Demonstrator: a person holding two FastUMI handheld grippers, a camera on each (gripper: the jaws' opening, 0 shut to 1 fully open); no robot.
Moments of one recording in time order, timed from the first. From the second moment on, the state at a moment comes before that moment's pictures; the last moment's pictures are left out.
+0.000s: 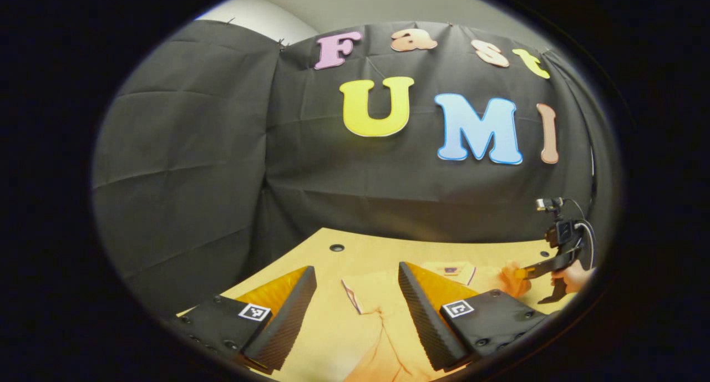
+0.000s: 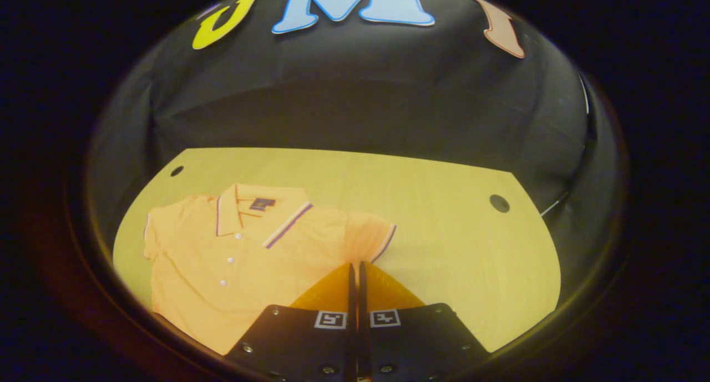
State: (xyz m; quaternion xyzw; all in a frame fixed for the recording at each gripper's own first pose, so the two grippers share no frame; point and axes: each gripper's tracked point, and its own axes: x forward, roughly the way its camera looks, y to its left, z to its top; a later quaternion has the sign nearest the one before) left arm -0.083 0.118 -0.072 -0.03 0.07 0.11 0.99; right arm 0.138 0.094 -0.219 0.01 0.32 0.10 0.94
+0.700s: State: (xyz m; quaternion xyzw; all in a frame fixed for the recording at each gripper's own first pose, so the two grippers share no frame) left arm -0.106 0.115 -0.081 -0.02 0.08 0.13 0.99; right arm 0.125 0.139 -0.239 -0.04 0.34 0.16 0.93
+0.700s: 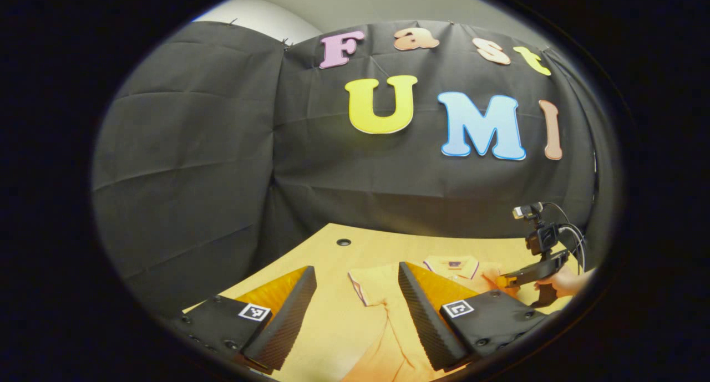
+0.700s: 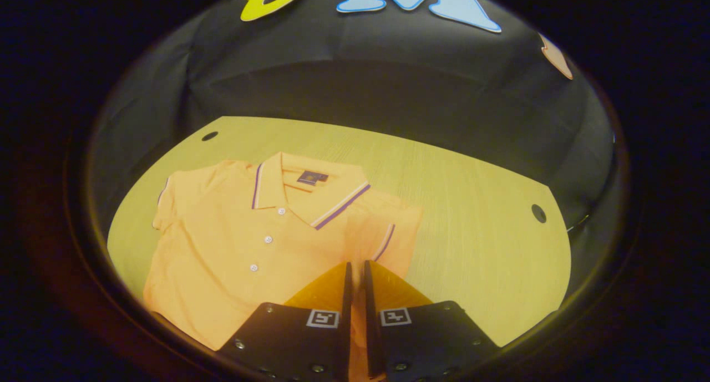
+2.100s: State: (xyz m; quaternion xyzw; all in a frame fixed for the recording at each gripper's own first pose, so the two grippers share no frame) left arm 0.099 0.132 -0.274 -0.07 0.21 0.02 0.98; right arm -0.051 0.104 -0.080 0.05 0.19 0.02 0.98
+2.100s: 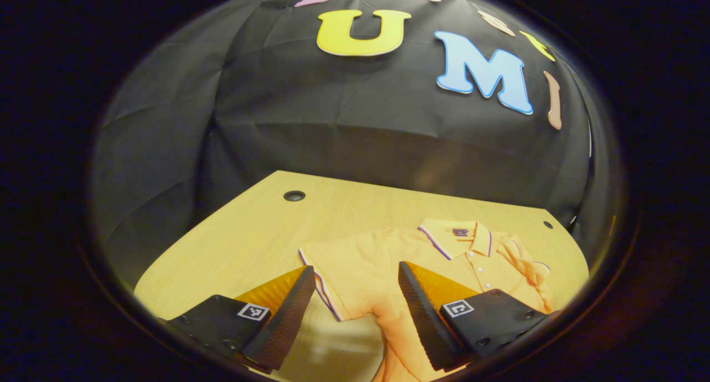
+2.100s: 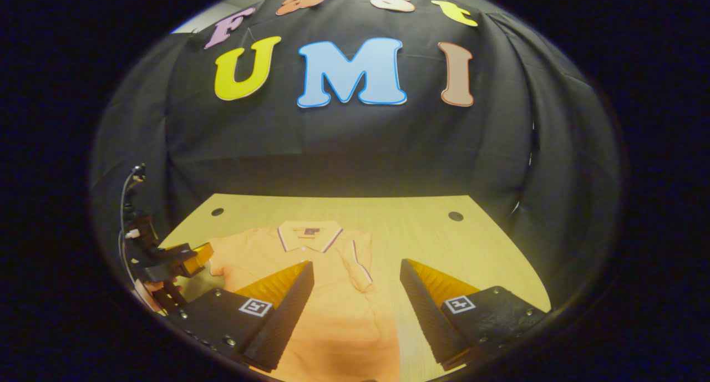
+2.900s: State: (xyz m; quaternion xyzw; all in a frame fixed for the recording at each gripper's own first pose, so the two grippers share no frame) left arm 0.151 0.192 -0.347 -0.08 0.28 0.10 0.95; right arm -0.134 0.107 -0.115 0.08 0.24 0.03 0.97
